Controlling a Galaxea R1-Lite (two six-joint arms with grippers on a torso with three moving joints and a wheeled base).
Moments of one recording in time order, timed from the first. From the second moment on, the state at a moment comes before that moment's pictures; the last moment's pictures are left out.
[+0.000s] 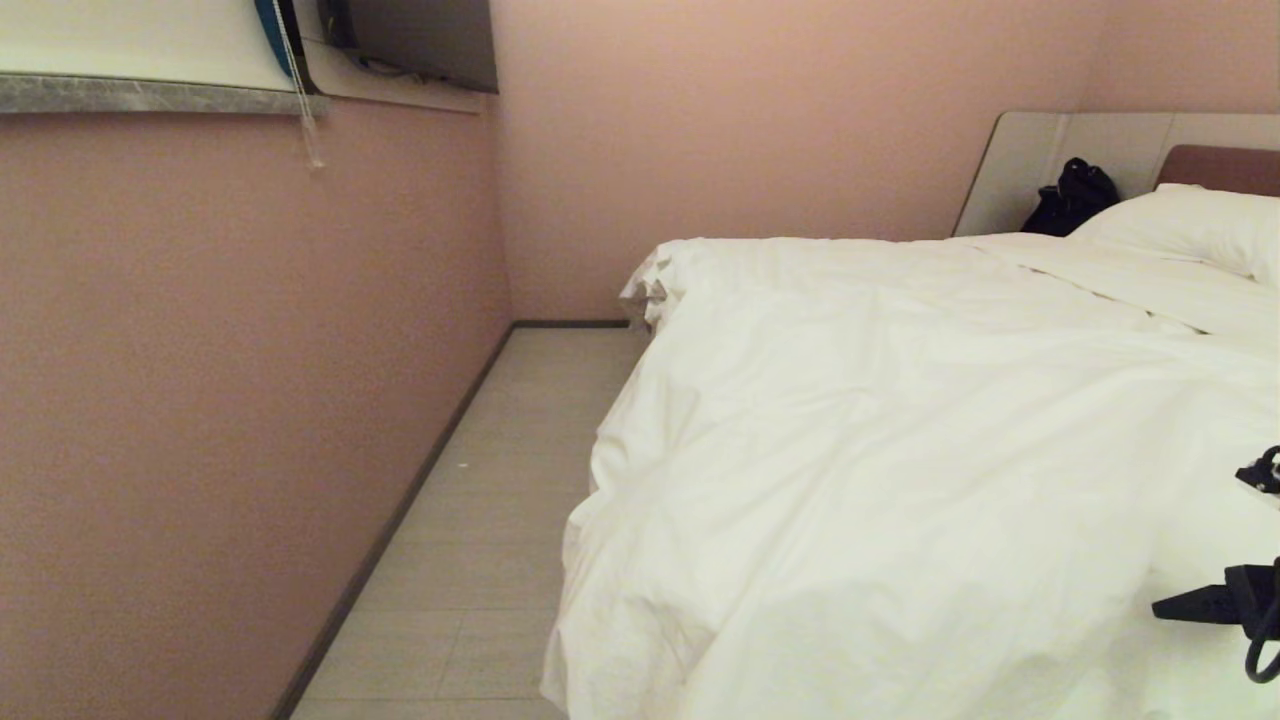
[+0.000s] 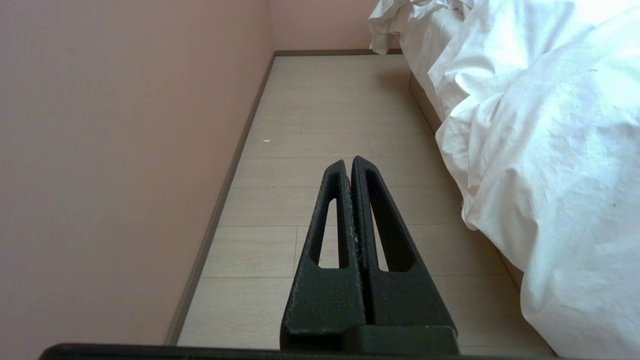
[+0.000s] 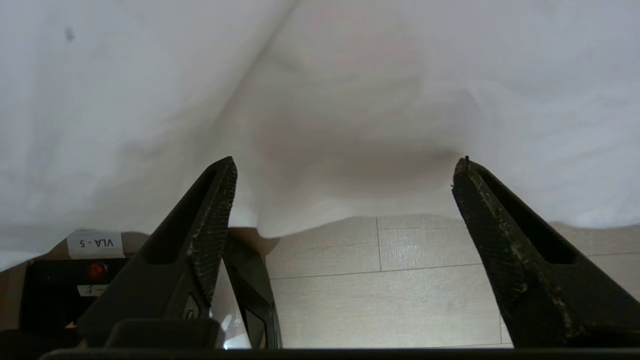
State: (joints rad) left arm 0.00 0.00 0.00 0.00 0.00 0.00; right arm -0.51 1.60 -0.77 0.18 0.30 -0.35
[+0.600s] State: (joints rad) left arm 0.00 0.00 0.00 0.00 0.00 0.00; right arm -0.52 1.73 -0.82 0.12 0.30 -0.34
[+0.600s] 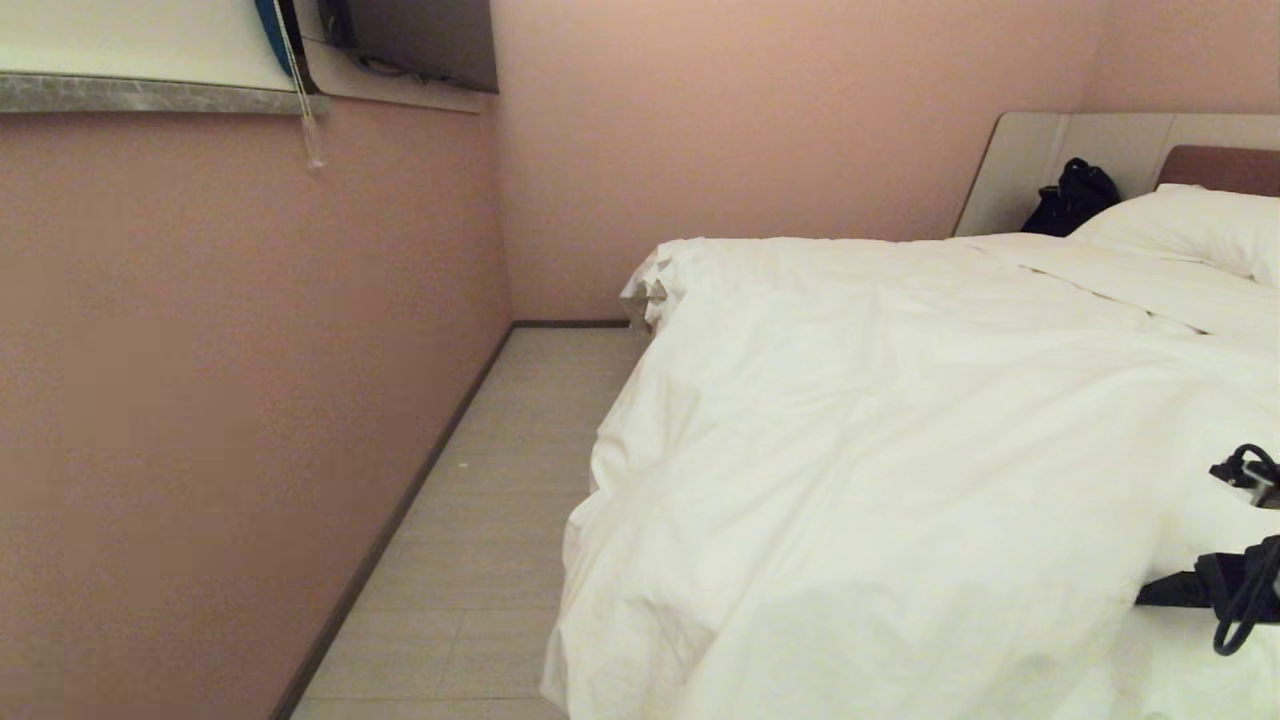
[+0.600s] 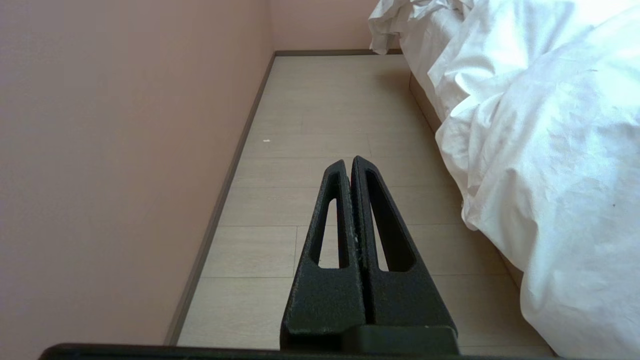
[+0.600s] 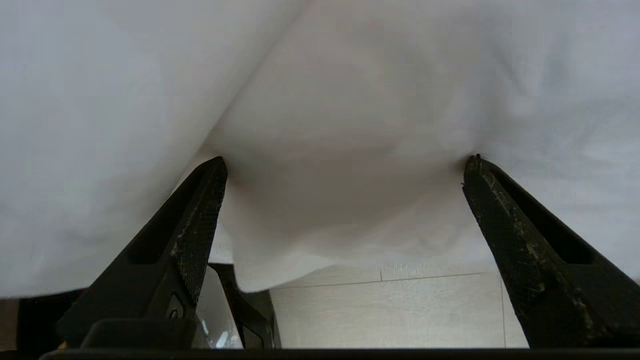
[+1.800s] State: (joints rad) left arm 0.00 0.00 0.00 0.00 0.00 0.00; right arm -0.43 1.97 -0.91 0.03 0.35 -0.19
